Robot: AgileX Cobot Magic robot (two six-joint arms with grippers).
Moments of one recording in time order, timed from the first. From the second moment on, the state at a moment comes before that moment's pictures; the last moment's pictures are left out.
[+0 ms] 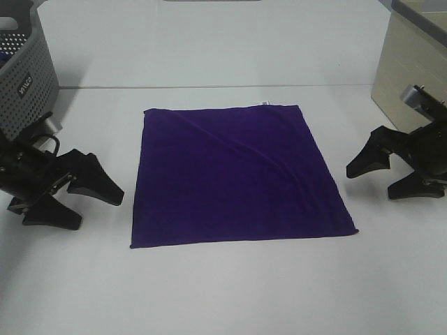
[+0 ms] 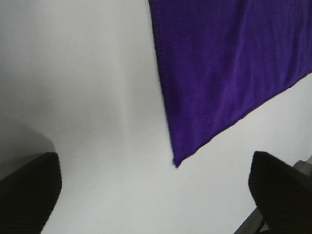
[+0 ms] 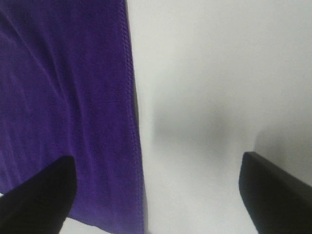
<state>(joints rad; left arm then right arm) 0.03 2.01 -0.95 -1.06 0.83 0.90 -0.19 1.94 -0.95 0.88 0.65 -0.82</state>
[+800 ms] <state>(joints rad) -0.08 2.08 -1.04 -1.03 0.82 0.76 -0.19 2.02 -0.97 0.87 0.70 -0.73</state>
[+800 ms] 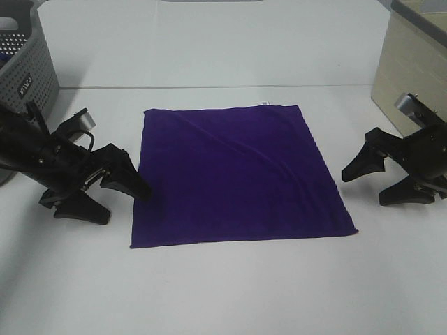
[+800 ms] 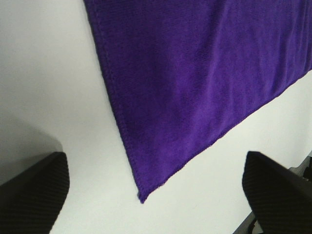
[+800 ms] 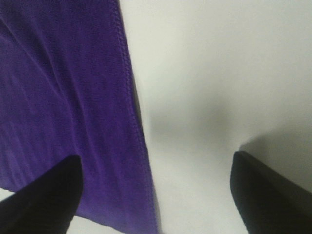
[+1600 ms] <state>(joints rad) -0.30 2.28 -1.41 -0.82 0.98 0.32 0.15 2.17 -1.19 0.64 0.88 -0.43</state>
